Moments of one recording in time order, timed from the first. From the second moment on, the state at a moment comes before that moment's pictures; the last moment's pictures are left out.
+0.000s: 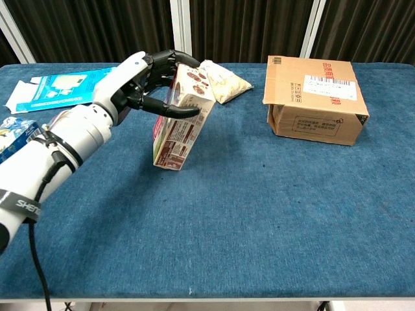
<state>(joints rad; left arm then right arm) -0.75 -2.00 -0.21 -0.89 1.47 1.18 -0.83 0.05 -1.09 0.08 -1.55 -1.42 1.44 0.07</state>
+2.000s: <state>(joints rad) -0.97 -1.37 -0.19 -1.89 0.64 1.01 0.72 0.05 -1.11 0.08 -1.49 -1.44 1.44 0.14</state>
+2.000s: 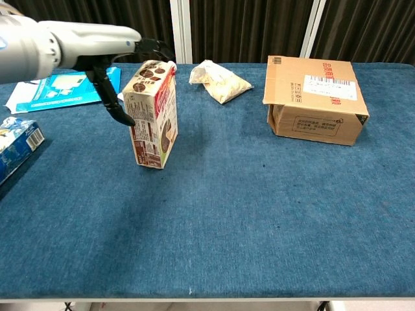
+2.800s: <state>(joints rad) -1.02 -1.39 -0.19 -1.84 0.58 1.05 0.63 0.05 -1.12 0.08 -1.47 -1.43 1.43 0.16</state>
